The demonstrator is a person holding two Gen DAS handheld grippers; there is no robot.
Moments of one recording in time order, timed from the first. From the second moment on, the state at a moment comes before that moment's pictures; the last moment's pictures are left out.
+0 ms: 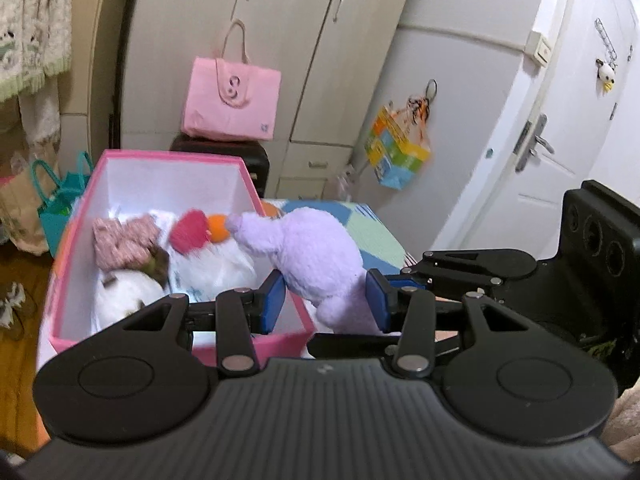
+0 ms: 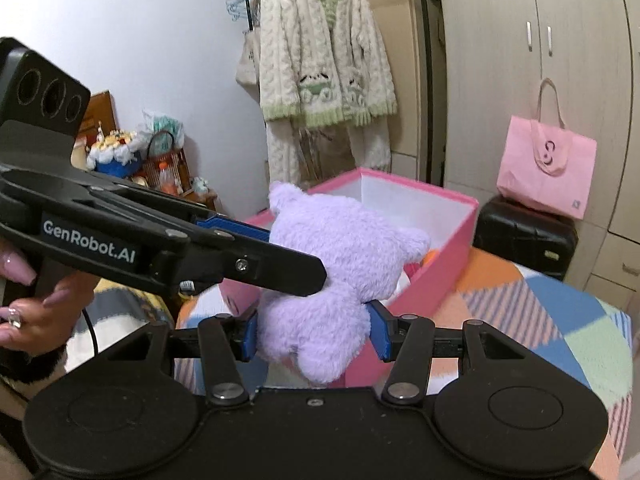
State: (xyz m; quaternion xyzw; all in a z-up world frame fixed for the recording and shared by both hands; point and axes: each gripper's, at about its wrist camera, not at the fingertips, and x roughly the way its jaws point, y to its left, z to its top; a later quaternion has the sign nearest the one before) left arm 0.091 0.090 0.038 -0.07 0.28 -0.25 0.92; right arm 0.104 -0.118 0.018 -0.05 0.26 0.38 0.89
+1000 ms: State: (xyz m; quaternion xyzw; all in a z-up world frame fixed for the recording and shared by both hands) left arm 0.206 0.152 0.010 -0.10 0.31 -0.18 0.93; right arm 0.248 -0.042 -0.008 0.01 0.36 0.44 0.82
